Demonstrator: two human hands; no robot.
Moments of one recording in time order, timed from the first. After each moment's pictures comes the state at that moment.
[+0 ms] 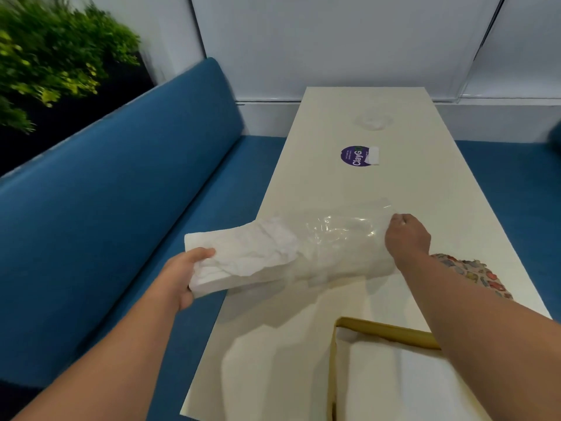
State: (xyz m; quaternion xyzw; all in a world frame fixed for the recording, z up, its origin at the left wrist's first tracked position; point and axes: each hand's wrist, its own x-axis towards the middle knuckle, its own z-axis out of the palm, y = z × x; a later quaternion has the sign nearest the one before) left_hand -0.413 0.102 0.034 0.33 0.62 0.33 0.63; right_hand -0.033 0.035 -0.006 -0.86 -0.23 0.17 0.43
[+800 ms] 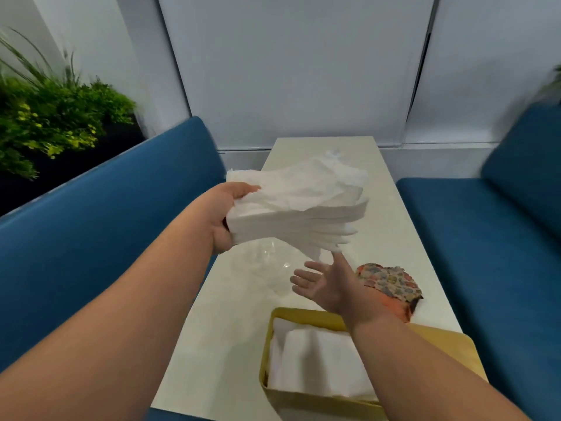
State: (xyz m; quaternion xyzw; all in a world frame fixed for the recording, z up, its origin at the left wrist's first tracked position) left_hand -0.260 -0.011 0.220 0.43 0.50 0.31 0.68; right_hand -0.083 -0.070 0.045 -0.42 -0.02 0.68 0.60
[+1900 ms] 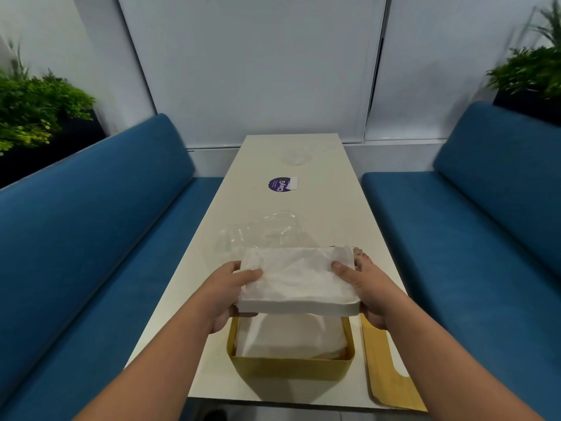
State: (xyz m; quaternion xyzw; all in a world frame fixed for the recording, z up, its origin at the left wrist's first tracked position) left_hand -0.259 -0.101 0.100 0.51 0.49 0.21 0.67; right_hand -0.046 -0.216 0.089 -0.62 -0.23 0.48 0.57
